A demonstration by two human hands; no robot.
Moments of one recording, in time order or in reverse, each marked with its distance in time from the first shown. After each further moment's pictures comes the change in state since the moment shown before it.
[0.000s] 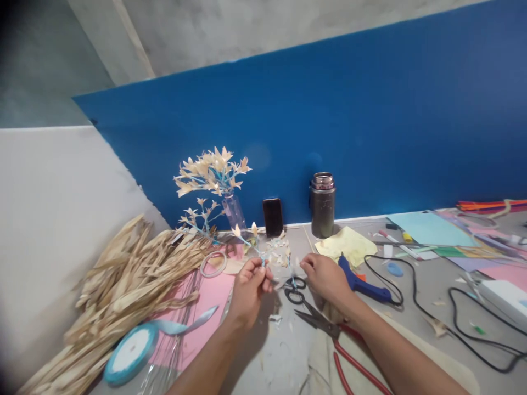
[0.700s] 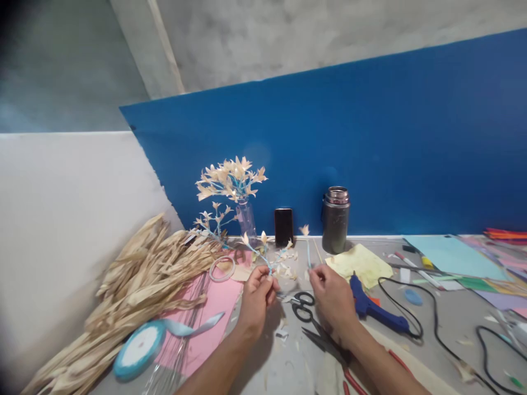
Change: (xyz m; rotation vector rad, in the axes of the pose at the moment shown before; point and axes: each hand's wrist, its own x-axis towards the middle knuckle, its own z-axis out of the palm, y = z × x) left_hand 0.002 -0.005 -0.004 0.108 0.073 0.051; right_hand -0.013 -0.016 0.009 -0.091 0.194 -0.049
